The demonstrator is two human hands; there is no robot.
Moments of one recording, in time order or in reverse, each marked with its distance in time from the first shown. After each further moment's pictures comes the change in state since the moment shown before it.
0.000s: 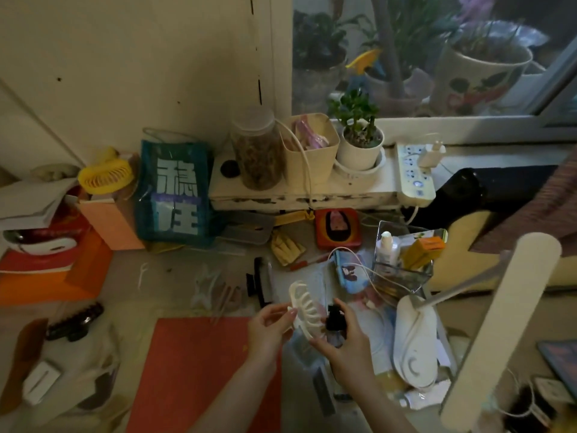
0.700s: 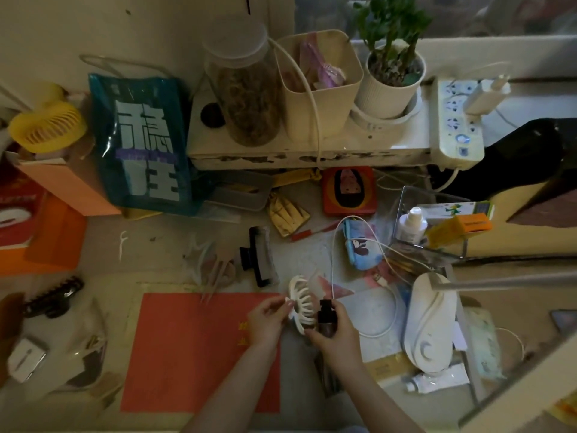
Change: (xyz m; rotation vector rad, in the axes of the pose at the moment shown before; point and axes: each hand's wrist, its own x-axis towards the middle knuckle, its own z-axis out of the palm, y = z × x) left_hand 0.072 -0.067 0.004 0.128 0.171 -0.151; right_hand 0.029 0.063 0.030 -0.102 -0.052 0.308
